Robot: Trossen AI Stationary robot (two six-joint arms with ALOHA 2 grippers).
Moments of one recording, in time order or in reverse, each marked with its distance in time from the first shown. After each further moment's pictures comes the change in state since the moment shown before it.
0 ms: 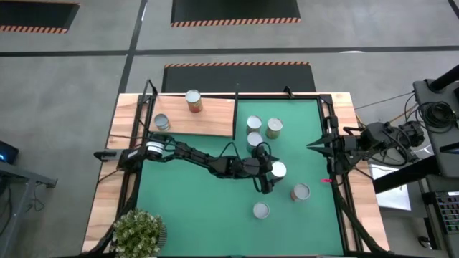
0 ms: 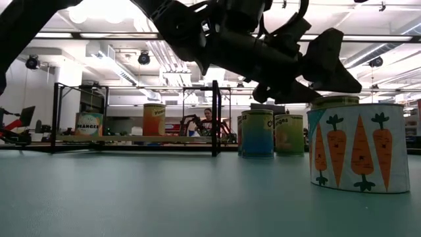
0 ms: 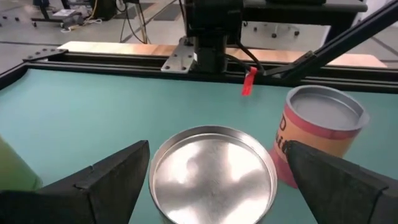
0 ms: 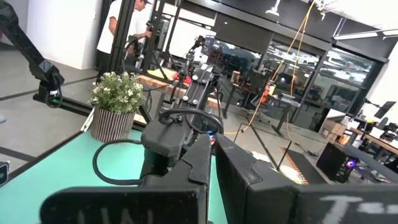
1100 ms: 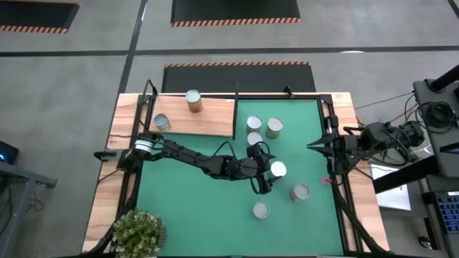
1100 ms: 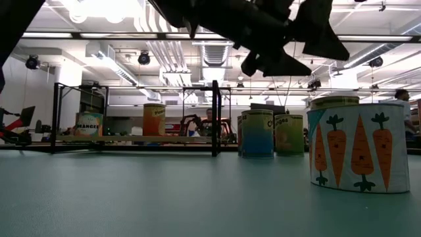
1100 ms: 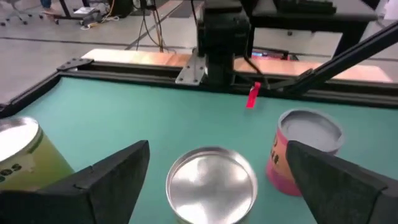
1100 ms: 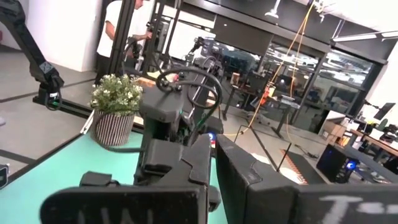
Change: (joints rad) left arm -0.040 -0.125 0.000 -0.161 -0.098 -0.027; right arm 0.000 0.000 0.001 0.008 -0.001 -0.001
